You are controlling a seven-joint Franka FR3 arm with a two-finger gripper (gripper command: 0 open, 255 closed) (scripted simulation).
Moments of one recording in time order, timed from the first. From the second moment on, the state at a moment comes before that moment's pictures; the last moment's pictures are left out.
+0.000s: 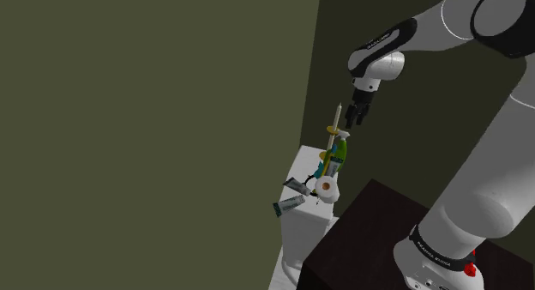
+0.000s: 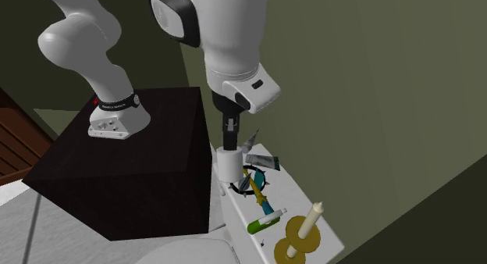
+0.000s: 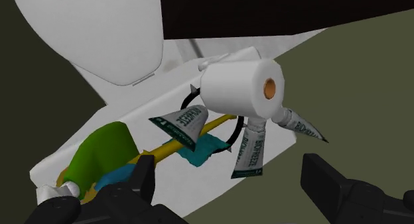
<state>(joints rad) -0.09 0.04 -0.56 -2.24 0.16 2.11 -0.68</state>
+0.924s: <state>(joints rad) -0.33 0.63 -0.48 -1.74 0.46 2.12 -0.98</state>
